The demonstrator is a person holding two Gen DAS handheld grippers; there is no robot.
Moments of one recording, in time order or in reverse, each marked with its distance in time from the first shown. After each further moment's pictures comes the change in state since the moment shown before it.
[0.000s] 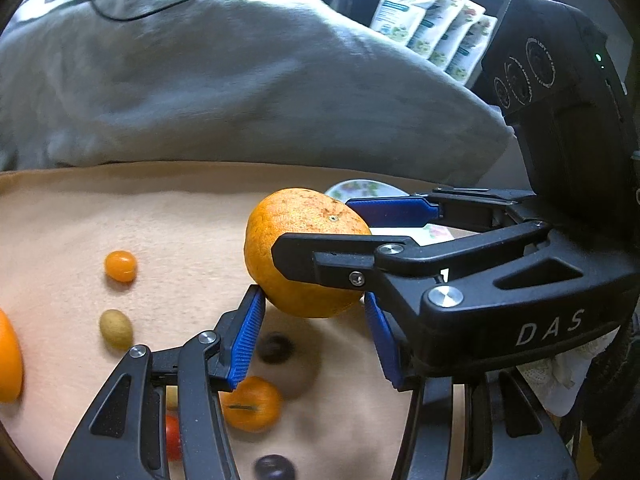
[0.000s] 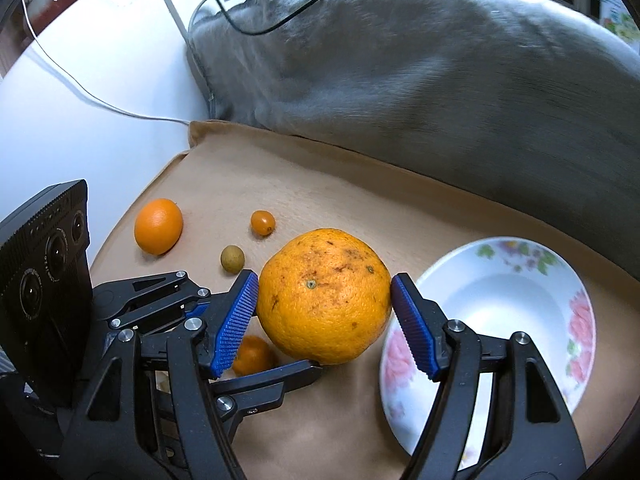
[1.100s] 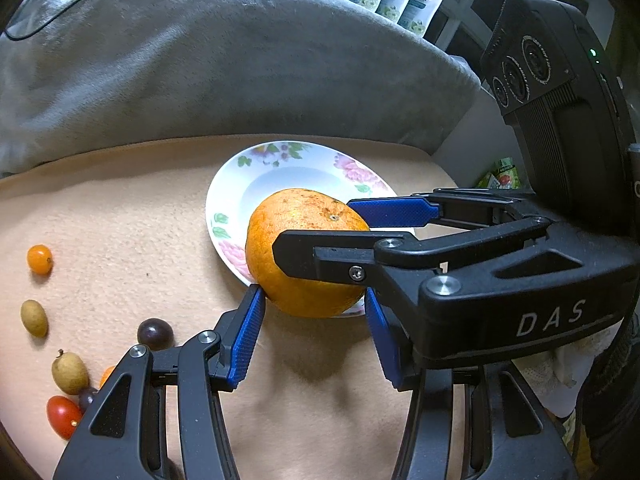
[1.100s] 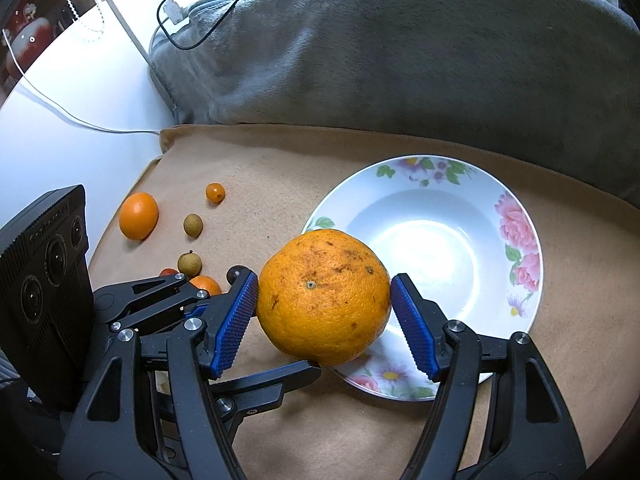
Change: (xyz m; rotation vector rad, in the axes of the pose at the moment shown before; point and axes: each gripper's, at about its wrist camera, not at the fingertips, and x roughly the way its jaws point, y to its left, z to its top) left arm 0.029 -0.030 0.013 0.074 0.089 -0.046; right arm -0.034 -0.050 -0.047 0.138 -0.005 -0.042
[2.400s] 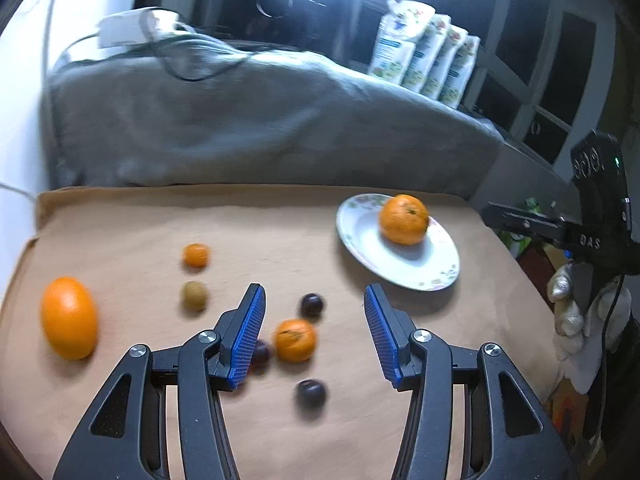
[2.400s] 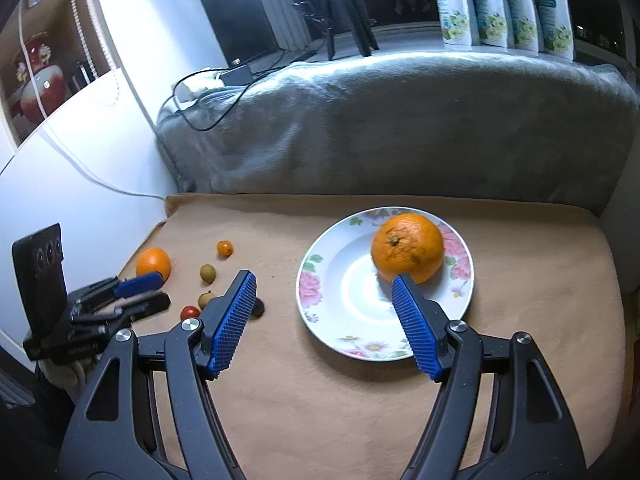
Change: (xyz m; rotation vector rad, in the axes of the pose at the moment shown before) left arm -0.122 0.063 -0.041 -0.039 -0.200 0.164; right arm -0.082 0.018 -0.034 0.048 -0.275 -0.067
